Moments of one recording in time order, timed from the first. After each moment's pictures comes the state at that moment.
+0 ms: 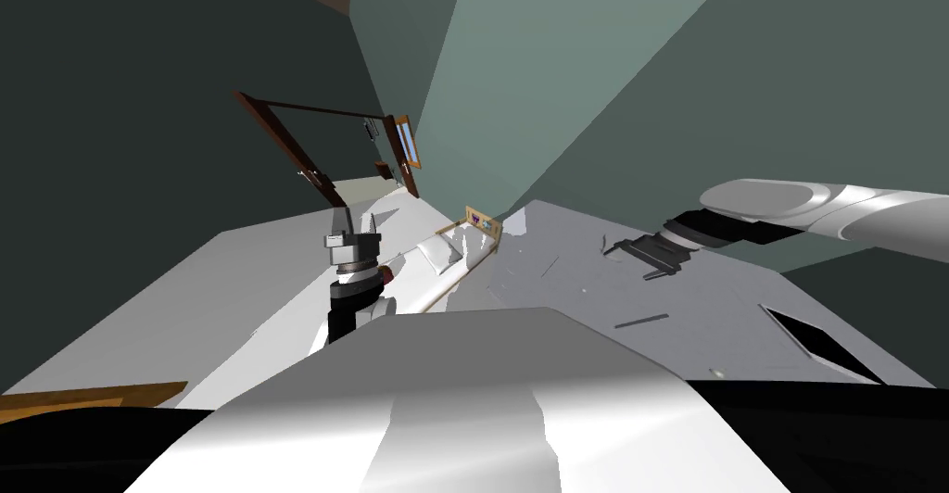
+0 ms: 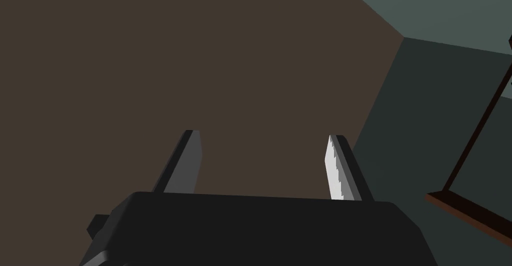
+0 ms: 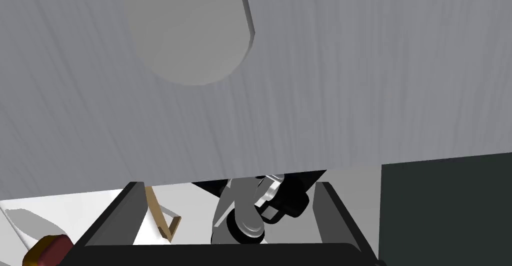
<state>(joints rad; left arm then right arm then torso) 0.51 -0.01 0.07 -2.32 -0.09 -0.59 0.04 0.05 -1.82 0.17 -1.27 1.15 -1.43 0.91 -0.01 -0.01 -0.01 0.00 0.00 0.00</state>
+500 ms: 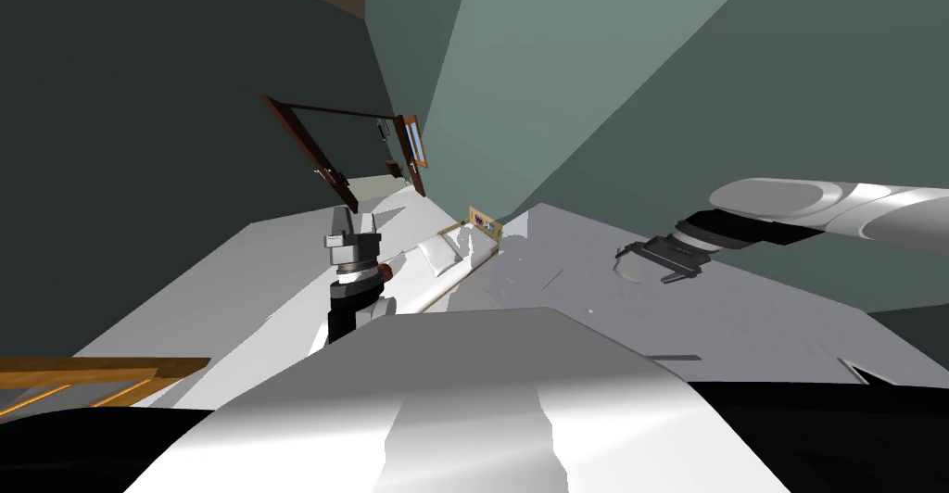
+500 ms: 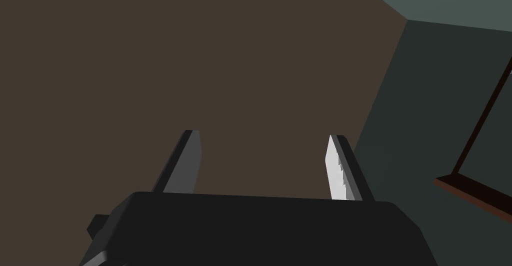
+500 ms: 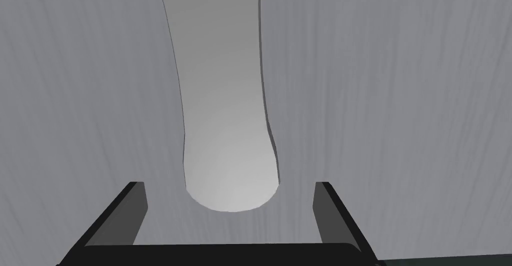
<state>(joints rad) 0.51 -0.01 0.07 -2.32 -0.09 -0.59 0.04 0.07 -1.85 0.18 -1.23 1.20 -1.43 0.99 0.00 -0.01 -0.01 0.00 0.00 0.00</state>
